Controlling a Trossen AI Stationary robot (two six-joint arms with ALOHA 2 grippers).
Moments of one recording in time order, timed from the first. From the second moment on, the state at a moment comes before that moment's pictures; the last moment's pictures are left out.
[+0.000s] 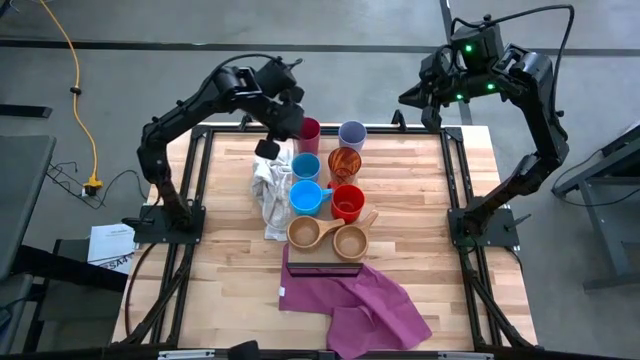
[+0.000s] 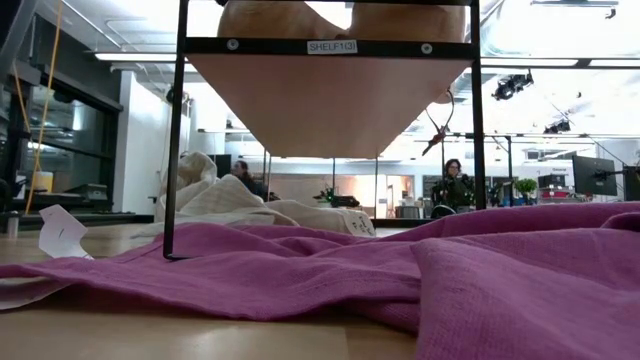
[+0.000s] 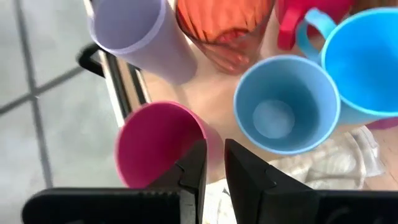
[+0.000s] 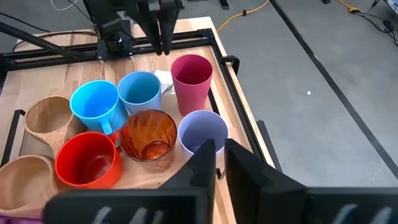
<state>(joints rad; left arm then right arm) 0.60 1.76 2.10 -1.37 0.21 0.88 -0.64 1.54 2.33 -1.45 -0.30 -0.31</state>
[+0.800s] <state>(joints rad) 0.60 1.56 2.10 -1.44 0.17 0.73 -0.60 1.56 1.85 -1.38 -0.35 -0.31</state>
